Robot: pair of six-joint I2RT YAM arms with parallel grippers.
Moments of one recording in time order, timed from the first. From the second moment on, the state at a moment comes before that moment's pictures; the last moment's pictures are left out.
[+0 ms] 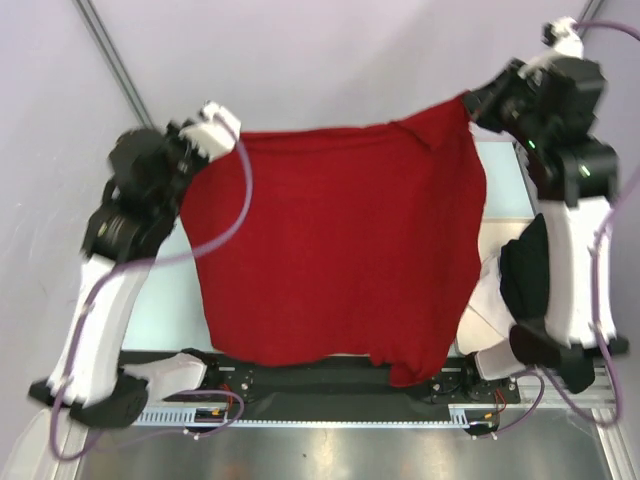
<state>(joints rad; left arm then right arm) -0.42 1.12 1.70 -0.73 -0.39 0.85 0.16 1.44 2.19 -0.88 -0.06 0.45</state>
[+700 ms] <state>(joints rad) -0.19 1.52 1.96 -0.46 -0.24 0.80 0.03 1.74 2.46 -0.62 -0.15 0.49</state>
